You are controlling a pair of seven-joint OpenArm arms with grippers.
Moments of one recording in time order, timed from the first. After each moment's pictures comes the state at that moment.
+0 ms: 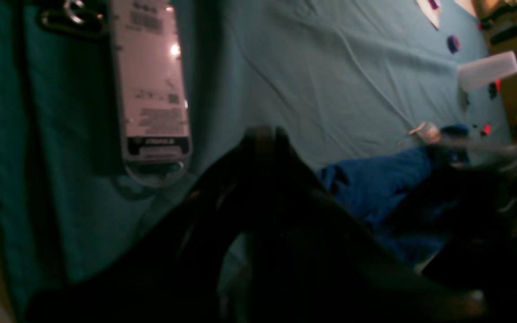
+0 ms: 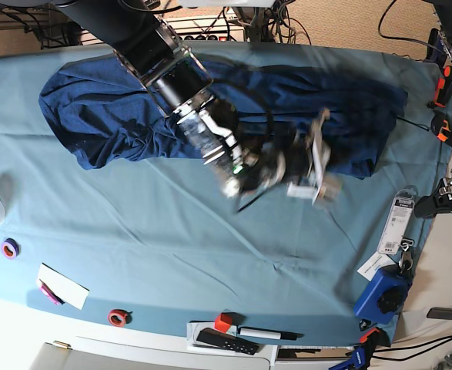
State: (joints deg) left arm -17.0 -36.6 -20.1 57.2 -75.3 -43.3 72.3; right arm 22.2 -5.7 -32.5 73.5 36.1 39.6 -48.0
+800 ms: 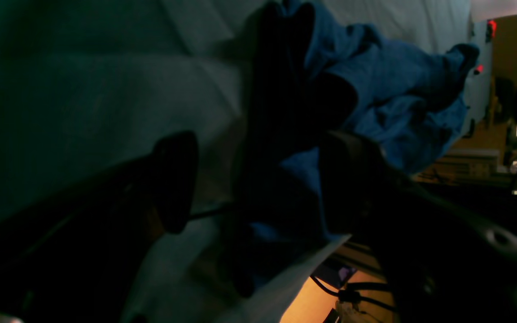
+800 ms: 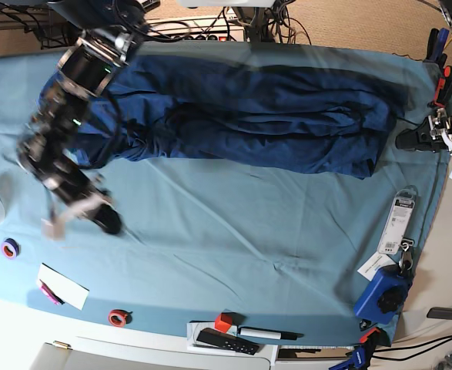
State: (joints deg) left arm -2.6 -36.8 -19.6 57.5 -82.7 -42.6 81.8; right arm 14.3 7.0 35.8 87.7 48.1 33.4 -68.1
